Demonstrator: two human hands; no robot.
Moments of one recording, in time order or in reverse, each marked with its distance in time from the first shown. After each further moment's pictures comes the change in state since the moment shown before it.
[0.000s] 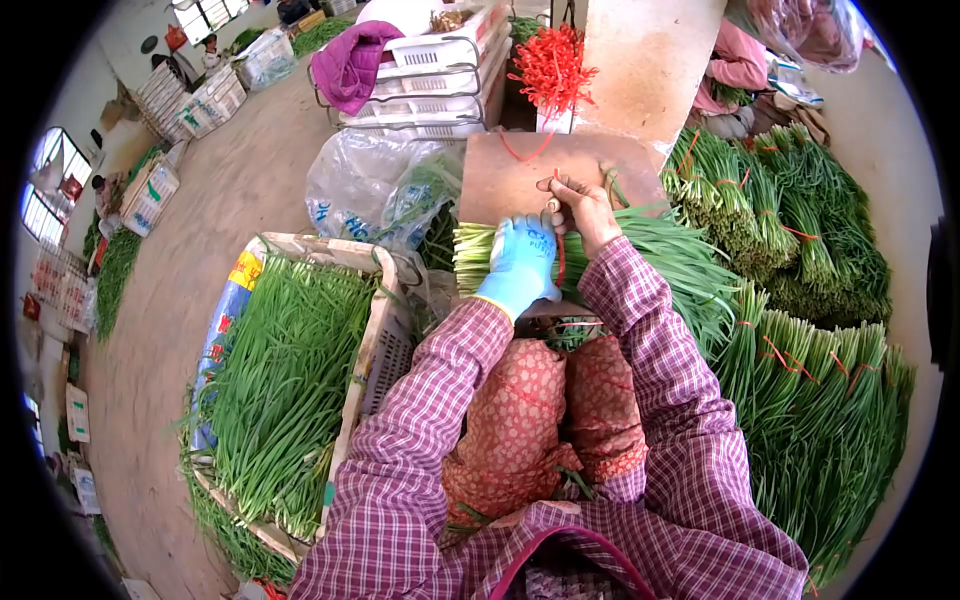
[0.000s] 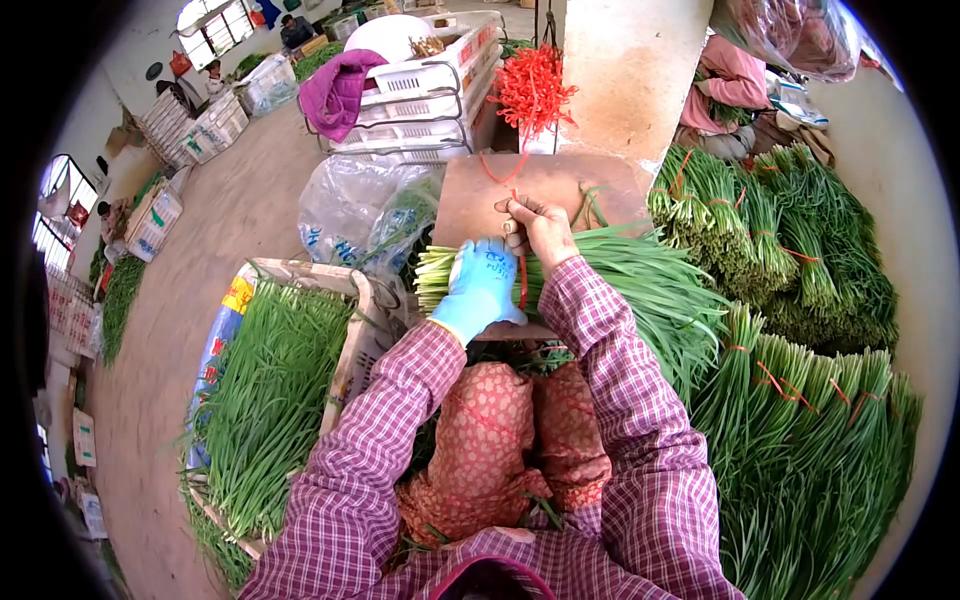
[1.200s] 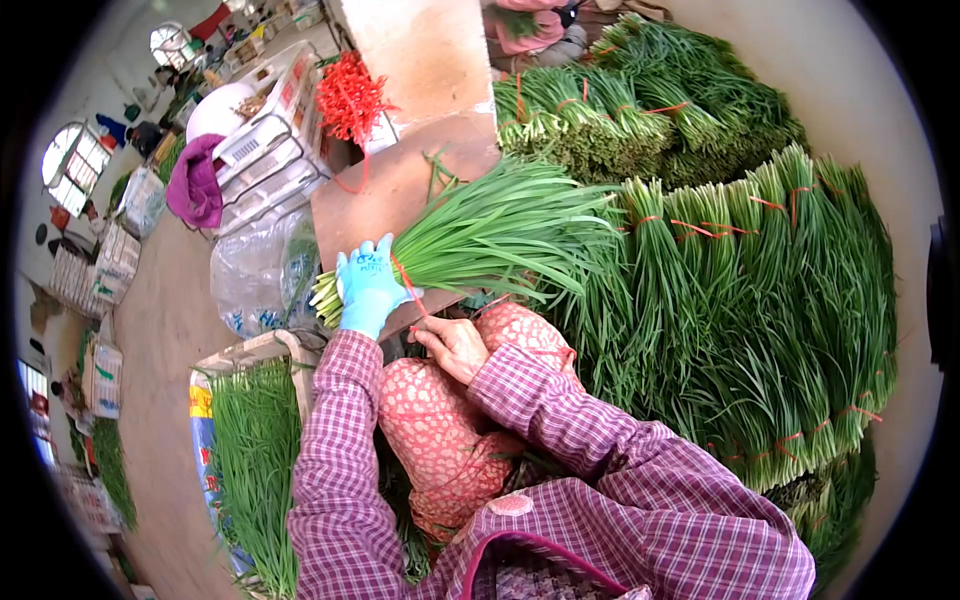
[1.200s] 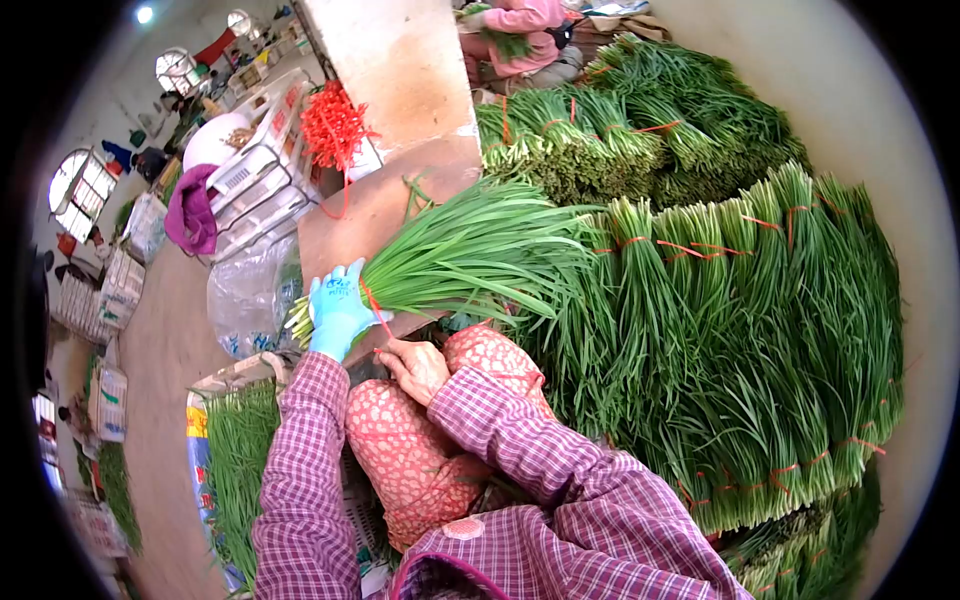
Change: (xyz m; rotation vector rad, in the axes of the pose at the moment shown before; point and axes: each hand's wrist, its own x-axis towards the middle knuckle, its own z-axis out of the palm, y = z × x) left_hand 0.002 0.001 0.015 -0.003 0.075 0.027; right_hand -0.146 0.128 0.013 -0.438 0.169 -0.318
